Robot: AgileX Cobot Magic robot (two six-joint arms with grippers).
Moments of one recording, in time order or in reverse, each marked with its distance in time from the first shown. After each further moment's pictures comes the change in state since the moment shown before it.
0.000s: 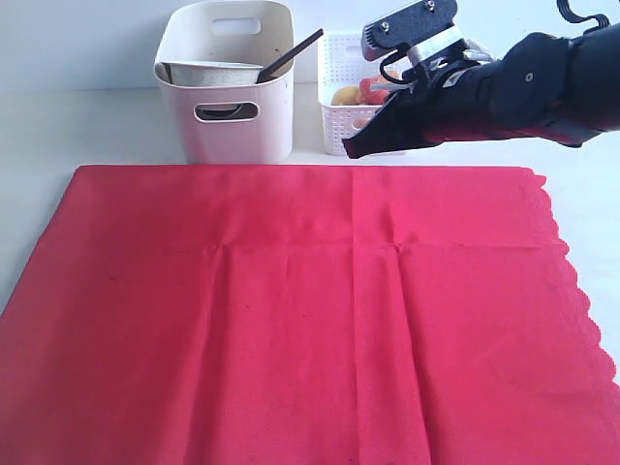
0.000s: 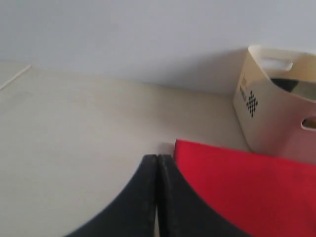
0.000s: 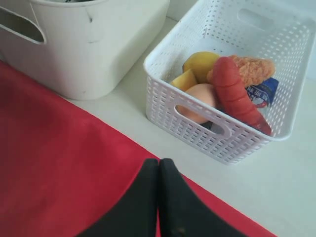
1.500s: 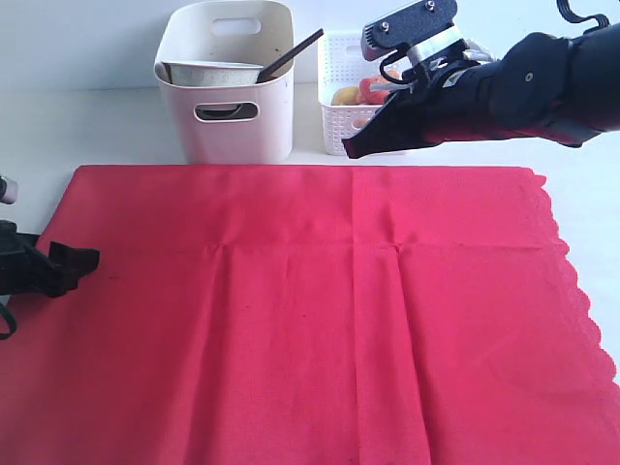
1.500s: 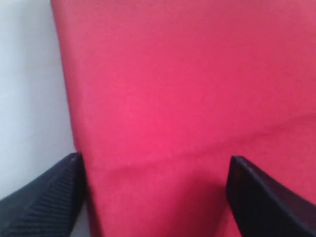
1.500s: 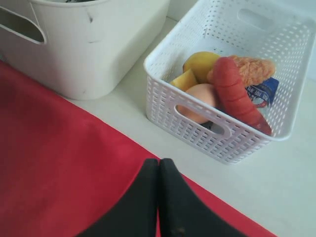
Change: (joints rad) left arm 0.000 1.134 -0.367 0.482 -0.339 0.042; right arm 0.000 0.000 0.000 0.000 0.000 0.000
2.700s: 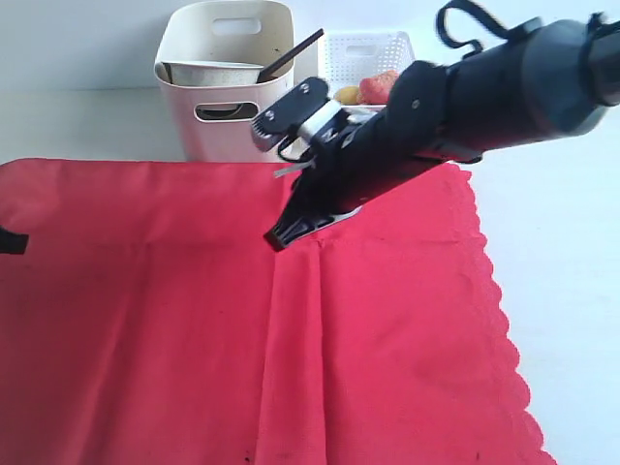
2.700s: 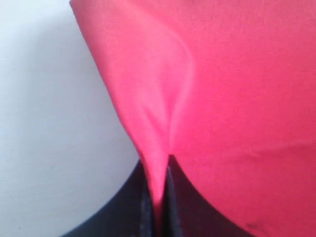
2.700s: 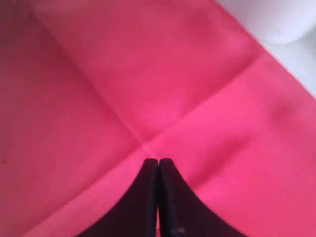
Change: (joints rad) left arm 0.000 -0.216 -0.111 -0.100 0.507 -0.011; right arm 0.173 0.149 -0.140 0.027 0.333 -0.107
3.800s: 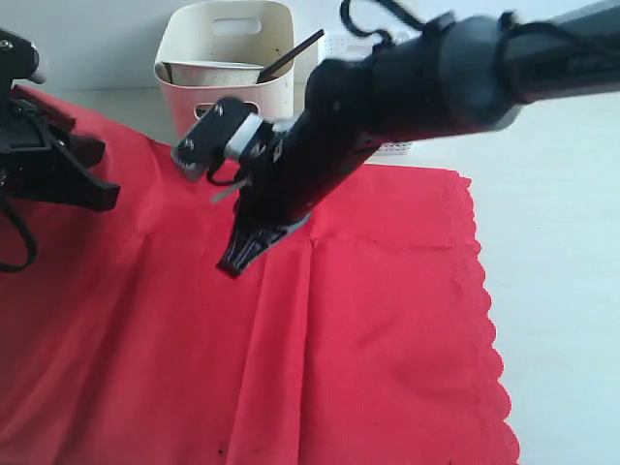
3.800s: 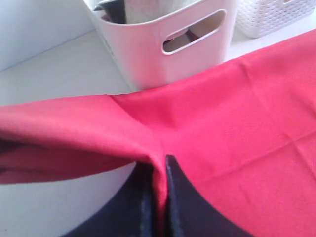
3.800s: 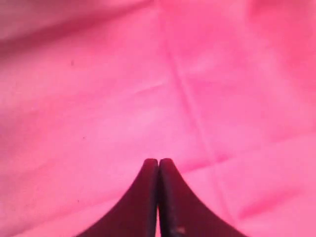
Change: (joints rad) left arm -0.457 -0.353 0.000 -0.005 0.077 -0.098; right arm 0.123 0.055 -0.168 -0.201 0.203 0.087
